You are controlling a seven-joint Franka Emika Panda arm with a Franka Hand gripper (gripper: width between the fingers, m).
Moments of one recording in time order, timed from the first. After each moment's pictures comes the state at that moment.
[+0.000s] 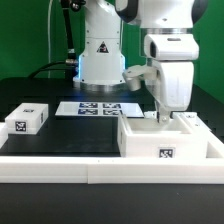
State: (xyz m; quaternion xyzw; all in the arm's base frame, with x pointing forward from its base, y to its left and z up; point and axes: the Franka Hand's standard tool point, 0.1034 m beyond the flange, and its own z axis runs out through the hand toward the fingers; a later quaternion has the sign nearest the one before) arm 0.511 0.095 0.035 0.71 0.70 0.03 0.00
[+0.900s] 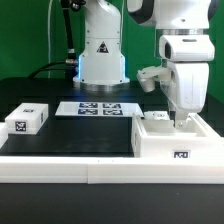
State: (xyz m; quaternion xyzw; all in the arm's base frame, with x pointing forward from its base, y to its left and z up) arm 0.516 0.109 0.035 0.73 0.69 0.03 0.00
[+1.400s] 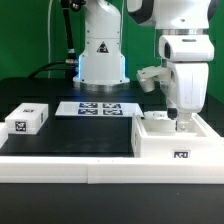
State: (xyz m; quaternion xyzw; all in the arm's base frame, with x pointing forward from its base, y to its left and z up) arm 0.516 0.109 0.035 0.73 0.69 0.03 0.00
